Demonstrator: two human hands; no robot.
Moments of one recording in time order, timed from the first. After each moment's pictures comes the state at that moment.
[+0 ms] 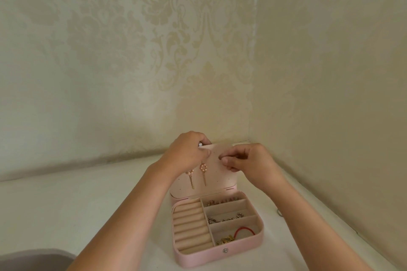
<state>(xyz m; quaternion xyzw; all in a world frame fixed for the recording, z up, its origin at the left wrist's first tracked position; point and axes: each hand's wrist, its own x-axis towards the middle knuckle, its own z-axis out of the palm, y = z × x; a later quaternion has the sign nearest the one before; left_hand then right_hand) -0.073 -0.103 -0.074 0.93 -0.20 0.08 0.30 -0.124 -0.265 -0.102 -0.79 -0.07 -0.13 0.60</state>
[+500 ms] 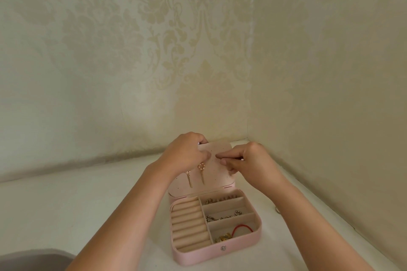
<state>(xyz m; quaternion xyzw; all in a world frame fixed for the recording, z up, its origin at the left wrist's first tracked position) -0.071 -0.104 -0.077 0.94 -0.20 0.07 0.27 -0.125 -0.269 -0.106 -0.86 -0.10 -0.15 0.49</state>
